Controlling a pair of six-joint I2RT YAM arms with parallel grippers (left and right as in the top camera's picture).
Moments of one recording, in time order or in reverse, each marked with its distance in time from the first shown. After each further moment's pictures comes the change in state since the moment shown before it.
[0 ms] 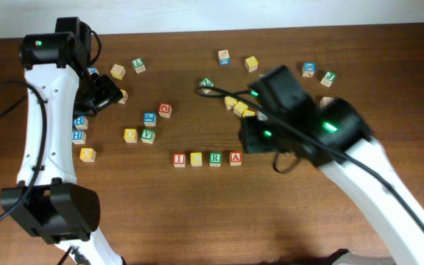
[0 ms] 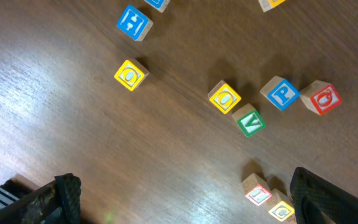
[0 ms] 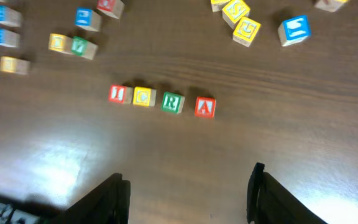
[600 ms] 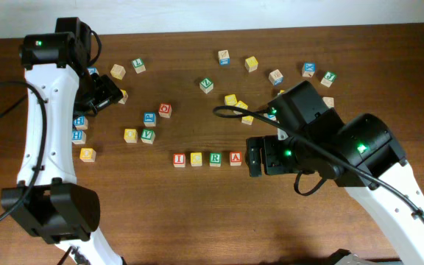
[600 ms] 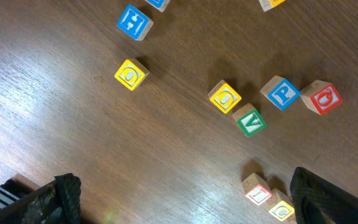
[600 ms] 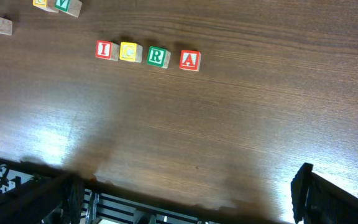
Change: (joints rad) left arm 0.000 0.000 0.000 0.000 0.000 0.000; right arm 0.001 -0.091 0.004 -0.189 -0.021 -0.003
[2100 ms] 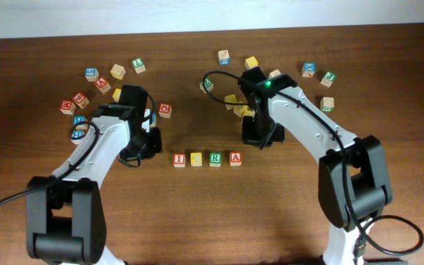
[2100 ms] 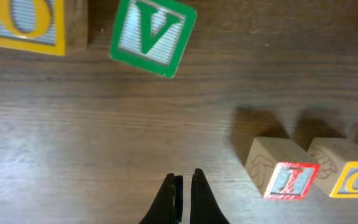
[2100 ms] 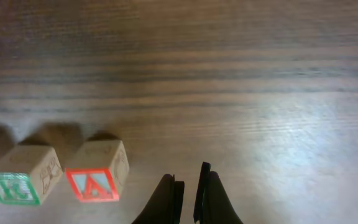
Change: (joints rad) left arm -0.178 -0.154 -0.861 0.720 0.224 0.363; right arm -0.196 0.634 -0.137 0.364 -0.005 -0.004
